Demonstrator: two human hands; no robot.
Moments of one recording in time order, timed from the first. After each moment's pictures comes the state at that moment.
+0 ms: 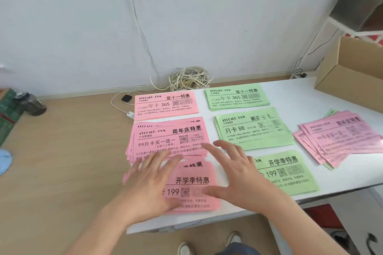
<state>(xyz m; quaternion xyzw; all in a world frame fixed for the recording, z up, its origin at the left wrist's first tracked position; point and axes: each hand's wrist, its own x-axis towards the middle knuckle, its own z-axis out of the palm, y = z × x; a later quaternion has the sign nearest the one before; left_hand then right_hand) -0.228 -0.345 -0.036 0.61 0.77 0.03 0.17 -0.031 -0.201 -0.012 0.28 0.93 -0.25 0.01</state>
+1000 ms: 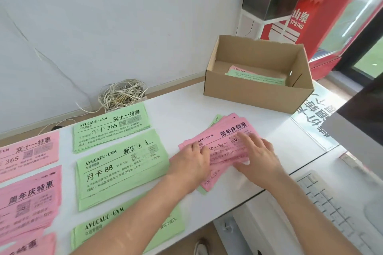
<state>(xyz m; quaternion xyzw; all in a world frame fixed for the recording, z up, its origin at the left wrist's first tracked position) 0.070 0.002 -0.067 0.75 0.65 -0.06 0.03 0.256 0.058 -0.059 0.58 0.79 -0.22 -0.02</state>
